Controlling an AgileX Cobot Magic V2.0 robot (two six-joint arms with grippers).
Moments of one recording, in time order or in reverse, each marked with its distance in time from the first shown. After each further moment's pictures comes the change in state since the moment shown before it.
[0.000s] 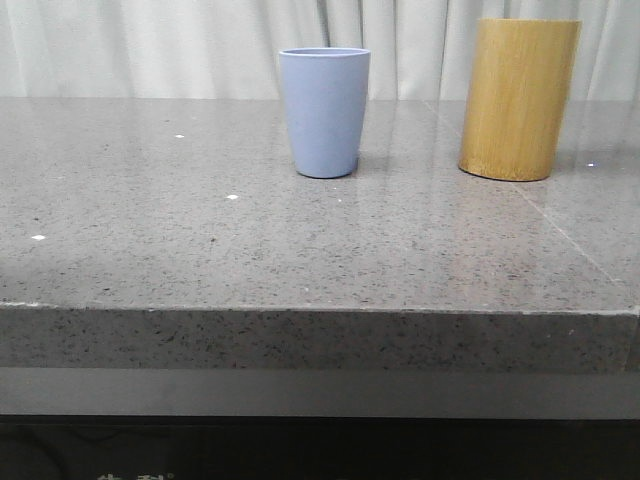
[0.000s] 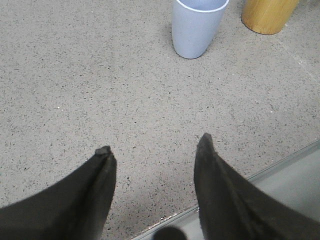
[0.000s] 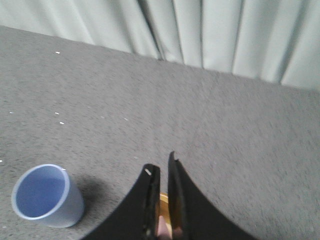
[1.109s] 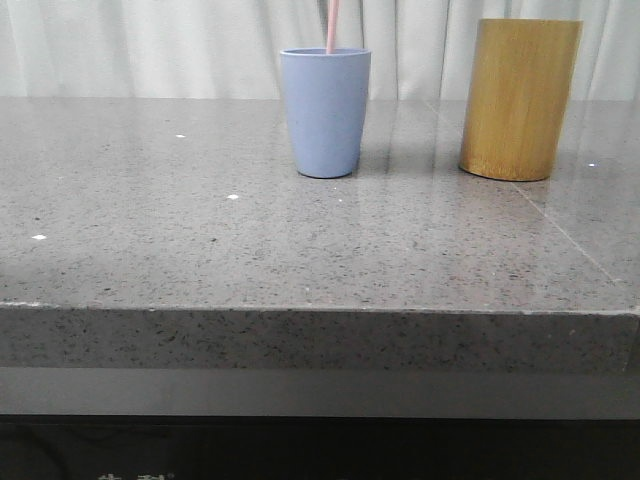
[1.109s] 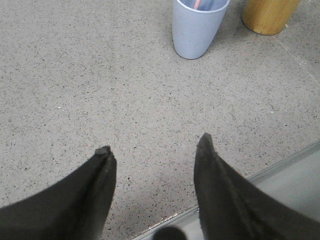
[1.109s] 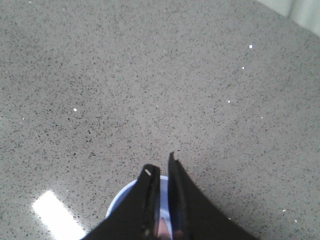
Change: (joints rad) left arm 0.000 0.000 0.000 0.000 -0.002 0.000; right arm 0.461 0.319 -0.028 -0.174 -0.143 -0.002
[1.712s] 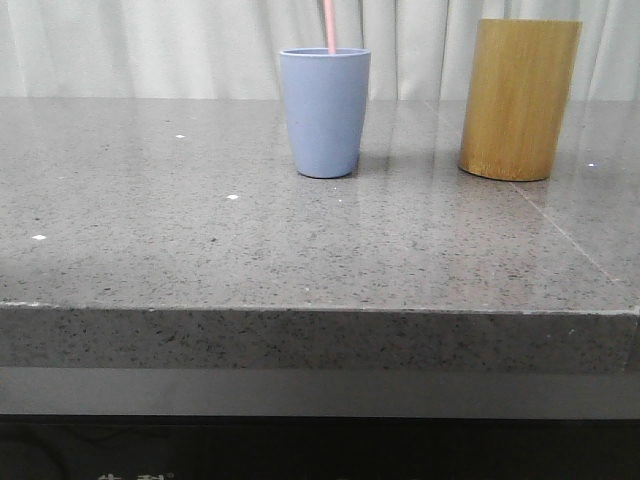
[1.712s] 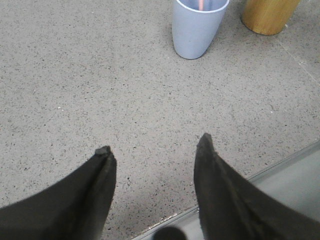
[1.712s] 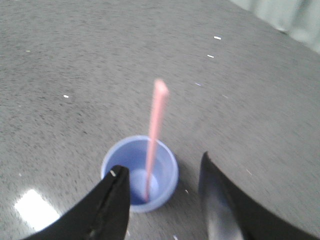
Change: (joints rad) left arm 0.000 0.000 0.000 0.000 0.000 0.000; right arm 0.000 -0.178 0.000 -0.161 0.161 0.142
